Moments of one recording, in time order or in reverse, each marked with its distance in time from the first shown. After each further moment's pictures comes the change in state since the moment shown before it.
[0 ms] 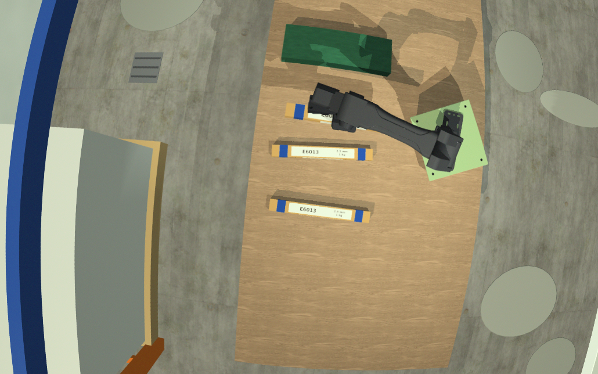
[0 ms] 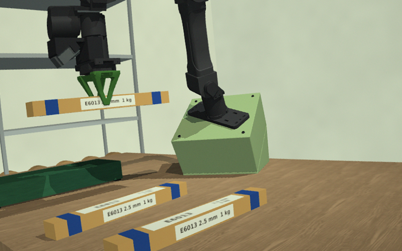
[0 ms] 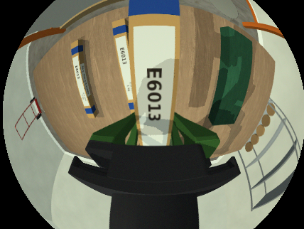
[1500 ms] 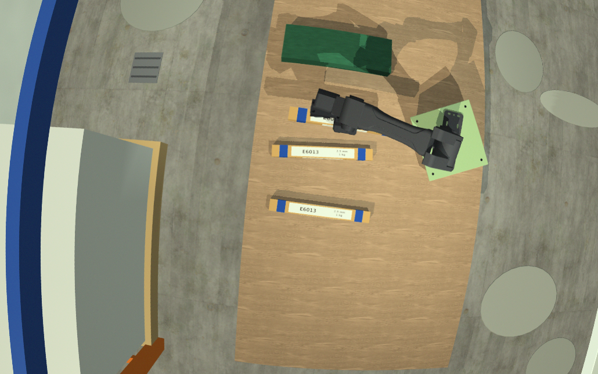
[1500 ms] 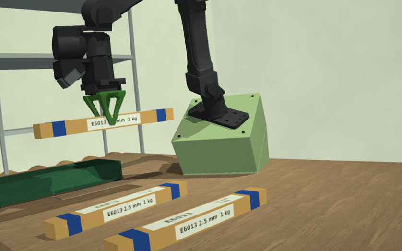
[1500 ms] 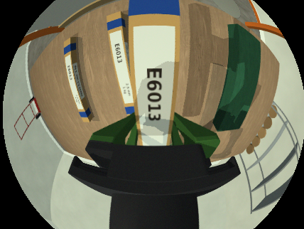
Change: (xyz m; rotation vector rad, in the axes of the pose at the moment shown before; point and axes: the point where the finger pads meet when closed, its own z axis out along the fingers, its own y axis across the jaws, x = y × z) arm 0.009 -0.001 0.045 -0.005 0.005 -0.006
